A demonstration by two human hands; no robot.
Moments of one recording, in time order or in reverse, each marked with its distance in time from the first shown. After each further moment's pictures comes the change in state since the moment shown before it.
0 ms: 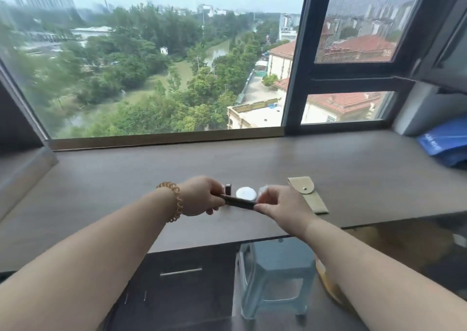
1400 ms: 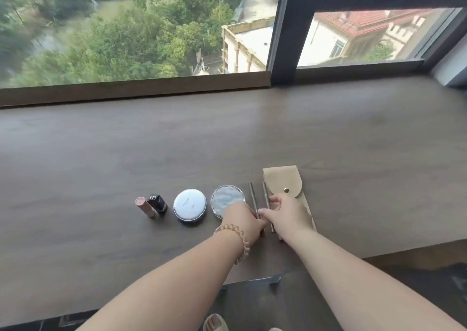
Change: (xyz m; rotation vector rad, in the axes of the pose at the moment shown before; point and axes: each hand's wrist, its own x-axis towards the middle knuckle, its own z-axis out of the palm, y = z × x) left_hand 0.311 0.074 0.198 -0.313 -0.043 -0.368; right_hand 0.193 0.248 -0.009 -0.132 -0.058 0.576
